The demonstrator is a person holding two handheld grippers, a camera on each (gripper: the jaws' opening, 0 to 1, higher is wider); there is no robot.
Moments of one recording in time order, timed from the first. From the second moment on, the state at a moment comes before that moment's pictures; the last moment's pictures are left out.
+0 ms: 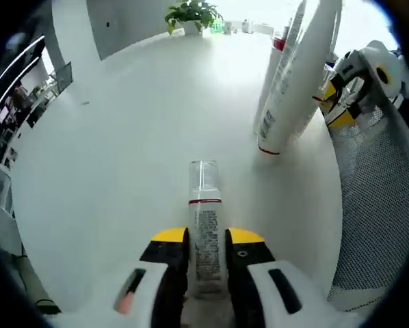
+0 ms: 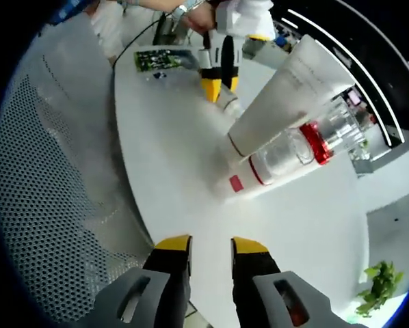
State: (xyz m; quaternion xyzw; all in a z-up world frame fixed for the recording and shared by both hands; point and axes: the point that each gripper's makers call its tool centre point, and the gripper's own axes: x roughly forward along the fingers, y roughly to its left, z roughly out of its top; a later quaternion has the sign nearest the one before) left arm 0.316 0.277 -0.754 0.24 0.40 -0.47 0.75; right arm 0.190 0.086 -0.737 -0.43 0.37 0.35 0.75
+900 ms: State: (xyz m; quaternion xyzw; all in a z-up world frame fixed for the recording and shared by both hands) left arm 0.207 0.242 -0.639 0.05 0.30 -0.52 0.80; right arm 0.215 0.213 -0.633 0.12 0.24 0.49 0.83
